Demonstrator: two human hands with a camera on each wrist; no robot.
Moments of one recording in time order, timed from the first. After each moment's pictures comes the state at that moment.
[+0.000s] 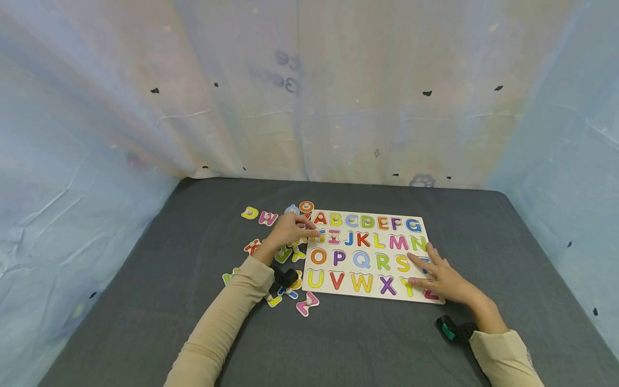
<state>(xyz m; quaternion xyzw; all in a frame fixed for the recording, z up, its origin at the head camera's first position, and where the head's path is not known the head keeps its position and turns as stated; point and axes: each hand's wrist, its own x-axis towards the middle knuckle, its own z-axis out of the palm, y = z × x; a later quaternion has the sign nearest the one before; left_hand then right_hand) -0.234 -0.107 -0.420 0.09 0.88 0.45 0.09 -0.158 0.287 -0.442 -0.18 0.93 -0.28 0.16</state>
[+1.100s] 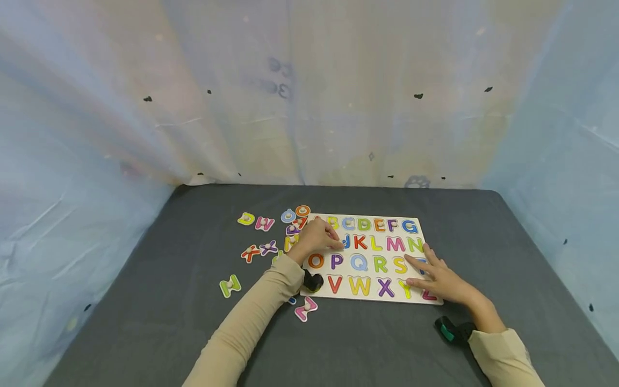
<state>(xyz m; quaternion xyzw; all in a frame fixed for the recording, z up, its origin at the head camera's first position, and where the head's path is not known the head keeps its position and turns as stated) -0.243 -0.038 -0.430 0.09 0.94 0.33 0.10 -0.154 0.287 -0.440 -0.18 0.93 -0.30 0.14</state>
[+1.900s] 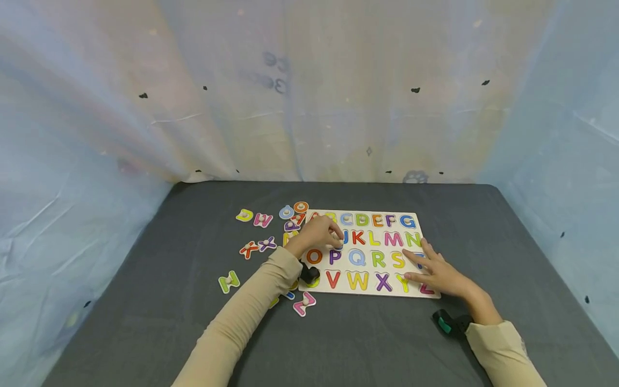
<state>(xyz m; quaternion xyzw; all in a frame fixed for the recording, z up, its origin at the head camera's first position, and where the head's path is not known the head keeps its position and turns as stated) -0.247 -0.033 -0.421 0.19 0.93 0.26 0.15 -0.158 0.288 -0.440 -0.18 0.93 -0.30 0.15</state>
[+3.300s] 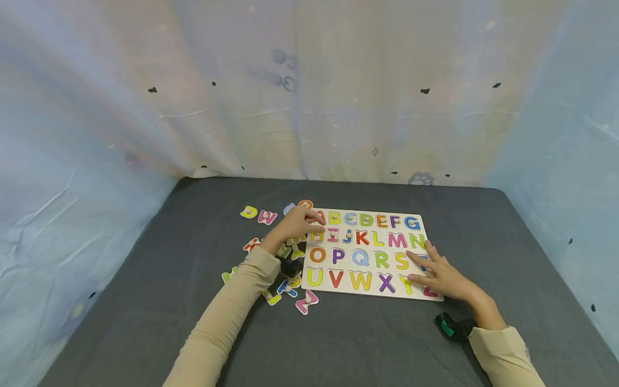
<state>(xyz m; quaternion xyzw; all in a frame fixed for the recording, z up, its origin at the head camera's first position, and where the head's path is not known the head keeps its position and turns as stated) -0.247 -0.093 -0.409 0.19 0.90 0.39 0.11 -0.157 0.286 -0.439 -0.18 0.93 -0.29 0.16</state>
